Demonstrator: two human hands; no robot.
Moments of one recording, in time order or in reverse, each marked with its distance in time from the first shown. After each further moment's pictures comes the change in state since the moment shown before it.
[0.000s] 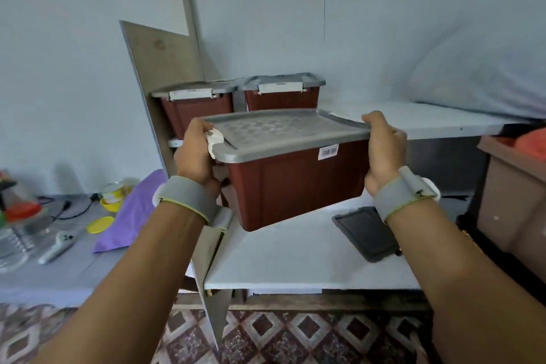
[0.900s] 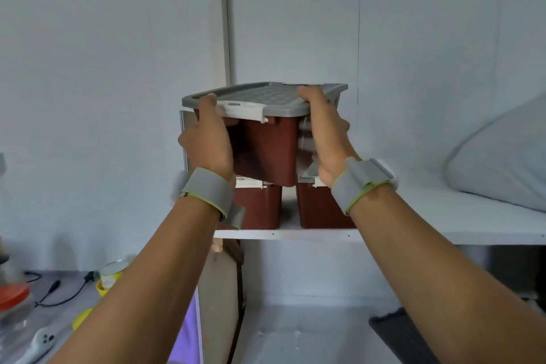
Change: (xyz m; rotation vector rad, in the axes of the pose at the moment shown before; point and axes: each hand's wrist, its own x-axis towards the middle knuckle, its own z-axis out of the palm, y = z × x) left_hand 0.100 0.161 0.015 -0.057 0.128 0.383; right_hand -0.015 -0.083 0.253 -0.148 -0.403 -0.207
